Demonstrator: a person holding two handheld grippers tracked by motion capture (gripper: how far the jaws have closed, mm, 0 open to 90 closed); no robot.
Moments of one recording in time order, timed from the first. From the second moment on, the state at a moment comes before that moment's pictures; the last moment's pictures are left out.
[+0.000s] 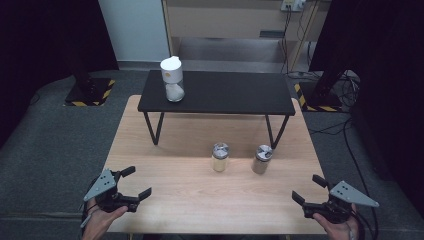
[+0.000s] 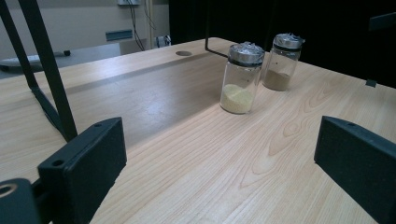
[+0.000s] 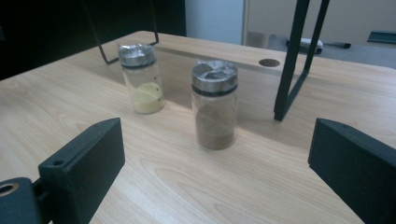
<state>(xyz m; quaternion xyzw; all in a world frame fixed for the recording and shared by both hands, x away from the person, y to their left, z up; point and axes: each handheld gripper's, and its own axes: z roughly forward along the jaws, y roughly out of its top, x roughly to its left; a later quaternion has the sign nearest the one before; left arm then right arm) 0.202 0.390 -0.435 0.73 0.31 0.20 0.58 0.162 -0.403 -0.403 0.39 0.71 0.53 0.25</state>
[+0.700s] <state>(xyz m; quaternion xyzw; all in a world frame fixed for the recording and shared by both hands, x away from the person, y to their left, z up) 0.206 0.392 -0.436 0.73 0.31 0.19 0.58 0.180 -0.387 -0.381 0.37 0.71 0.54 0.24</state>
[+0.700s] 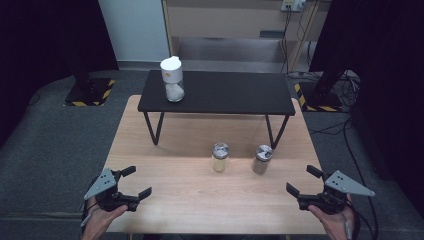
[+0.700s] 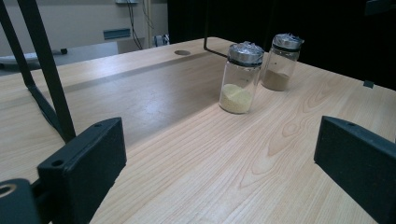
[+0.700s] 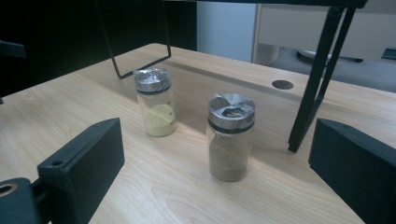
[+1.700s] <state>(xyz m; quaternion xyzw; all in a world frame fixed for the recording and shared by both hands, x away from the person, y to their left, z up) 0.207 0.392 -0.435 0.73 0.31 0.19 0.58 0.233 -0.337 -0.365 0.32 0.74 0.55 0.21</state>
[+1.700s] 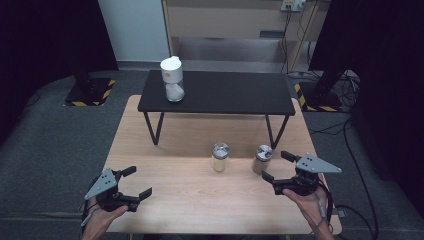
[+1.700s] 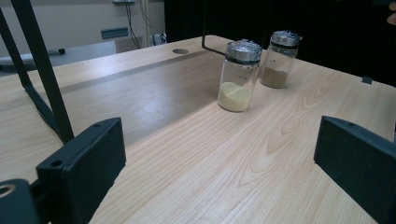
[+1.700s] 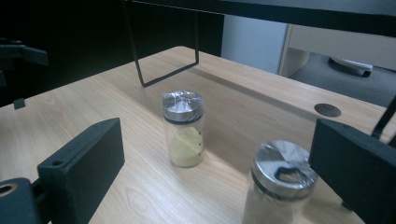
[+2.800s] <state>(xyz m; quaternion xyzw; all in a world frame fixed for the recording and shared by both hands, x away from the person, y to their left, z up) 0.207 0.391 -0.434 0.73 0.30 0.19 0.58 0.289 -0.278 -0.366 0.29 0.77 0.54 0.18</state>
